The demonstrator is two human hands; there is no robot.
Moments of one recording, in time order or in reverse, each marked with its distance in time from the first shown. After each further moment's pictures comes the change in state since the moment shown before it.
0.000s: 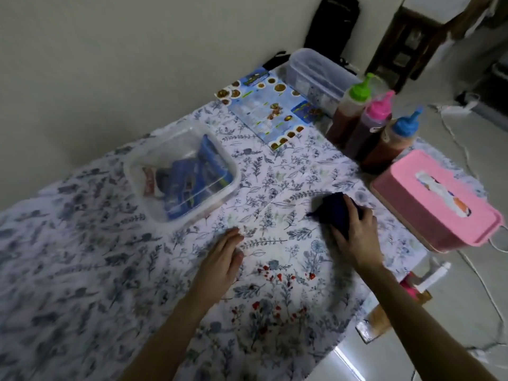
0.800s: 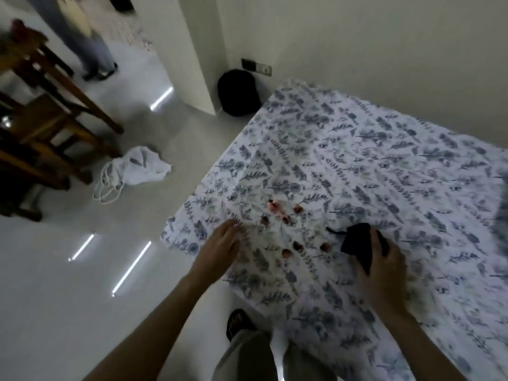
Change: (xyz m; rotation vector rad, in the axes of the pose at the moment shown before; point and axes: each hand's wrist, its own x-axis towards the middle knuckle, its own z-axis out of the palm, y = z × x) left_hand -0.527 -0.169 -0.068 0.078 0.659 -0.964; right_hand -0.264 -0.380 0.167 -0.180 -0.574 -0.939
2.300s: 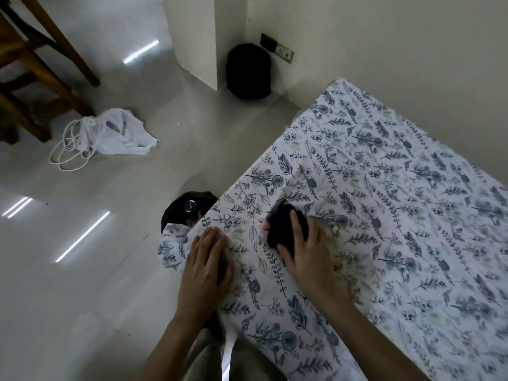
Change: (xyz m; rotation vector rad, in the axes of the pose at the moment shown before) left_hand 0.007 -0.104 0.015 -0.040 0.246 -0.182; right_hand 0.092 -0.209 0.103 -0.177 -0.023 -0.427
